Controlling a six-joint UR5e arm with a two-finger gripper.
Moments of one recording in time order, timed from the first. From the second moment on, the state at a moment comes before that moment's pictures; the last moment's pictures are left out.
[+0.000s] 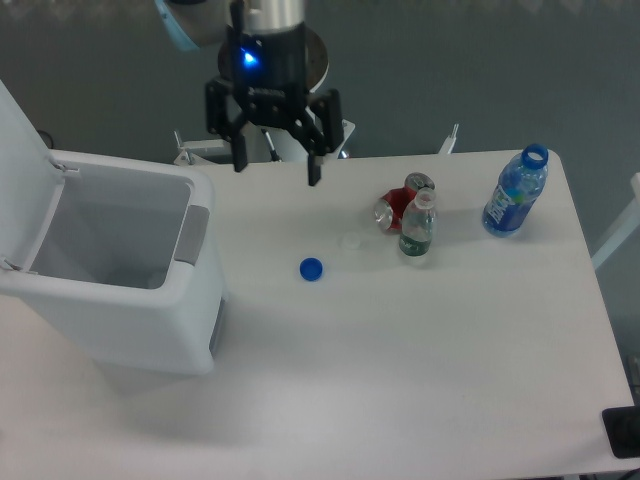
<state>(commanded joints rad) 2.33 -1.46 -1.62 -1.14 1.41 0.63</state>
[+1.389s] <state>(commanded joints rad) 2.19 -1.34 -1.57 -1.09 0.98 0.29</state>
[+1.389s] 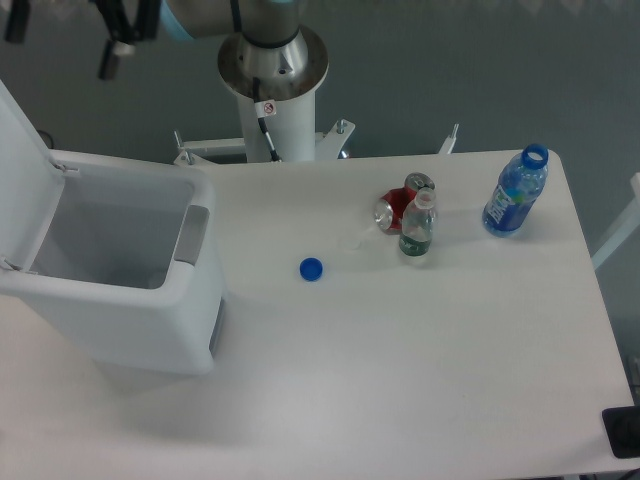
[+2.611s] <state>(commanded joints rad) 2.05 -1.38 -1.57 -1.04 0.88 0.29</state>
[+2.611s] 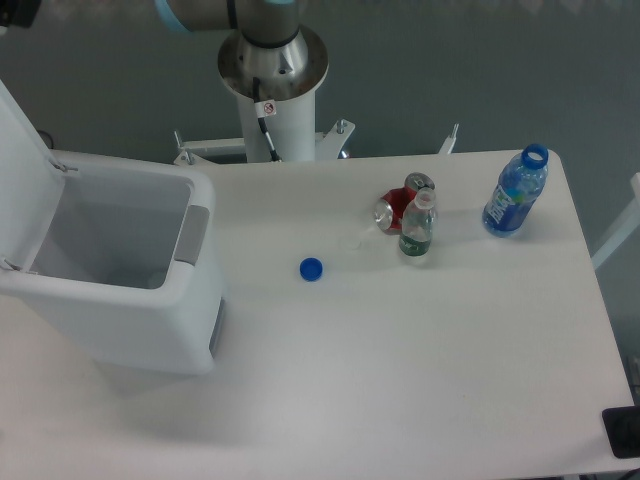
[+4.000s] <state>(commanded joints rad) 1.90 -1.50 -1.56 -1.00 0.88 0.30</state>
